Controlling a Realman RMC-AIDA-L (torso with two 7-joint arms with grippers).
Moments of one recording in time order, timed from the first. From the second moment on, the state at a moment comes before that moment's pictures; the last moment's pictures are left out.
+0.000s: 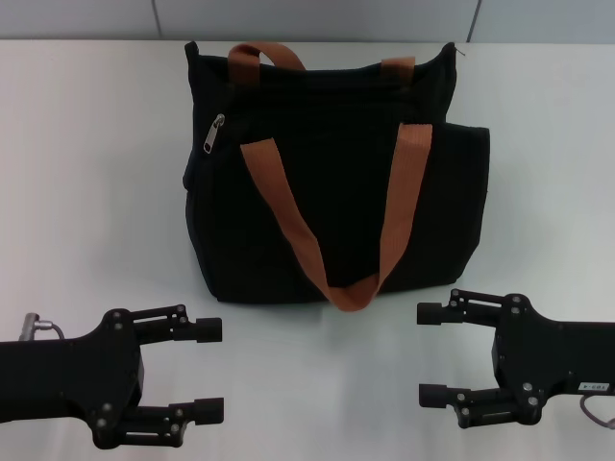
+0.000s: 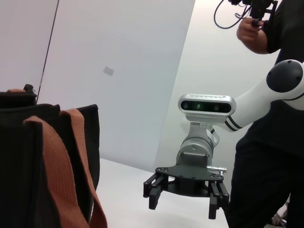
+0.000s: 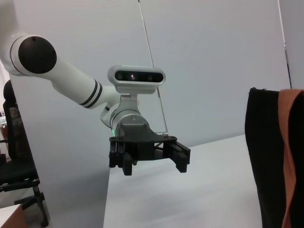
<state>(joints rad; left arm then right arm) -0.35 -1.96 0.82 0.39 1.90 1.95 -0.98 0.48 2.08 -0.47 -0.40 -2.27 -1.86 0.90</state>
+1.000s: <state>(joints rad) -0.37 -2.00 0.54 0.39 1.82 2.00 -0.98 0.47 2.08 -0.46 -0.40 -2.27 -1.86 0.91</state>
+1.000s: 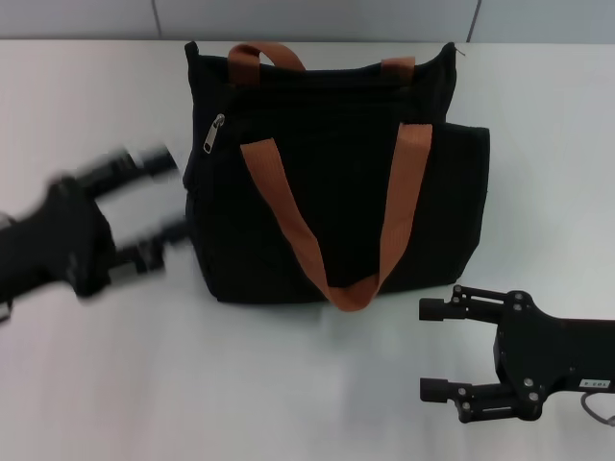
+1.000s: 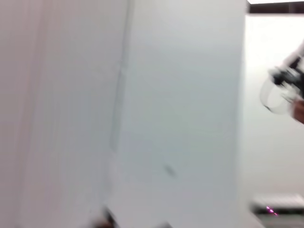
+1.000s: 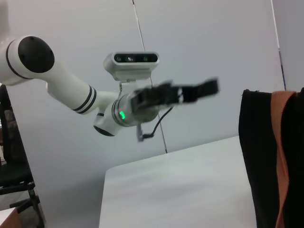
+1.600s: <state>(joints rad) -0.47 -1.93 0.46 0.44 1.88 1.70 -1.00 0.46 2.08 -0.46 -0.40 -2.27 -1.86 0.92</state>
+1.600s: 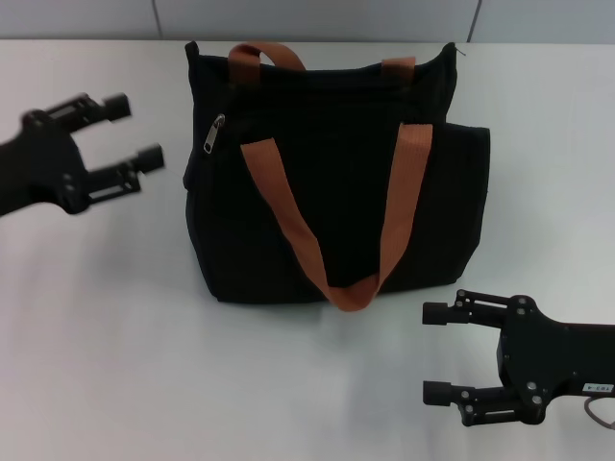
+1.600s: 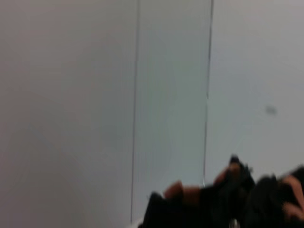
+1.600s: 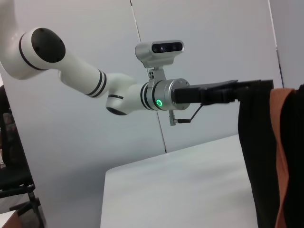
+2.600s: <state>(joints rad) -0.57 -1.99 0.54 0.48 1.96 1.51 -0.91 0.46 2.08 -0.44 -0.40 -2.26 -1.86 0.95</state>
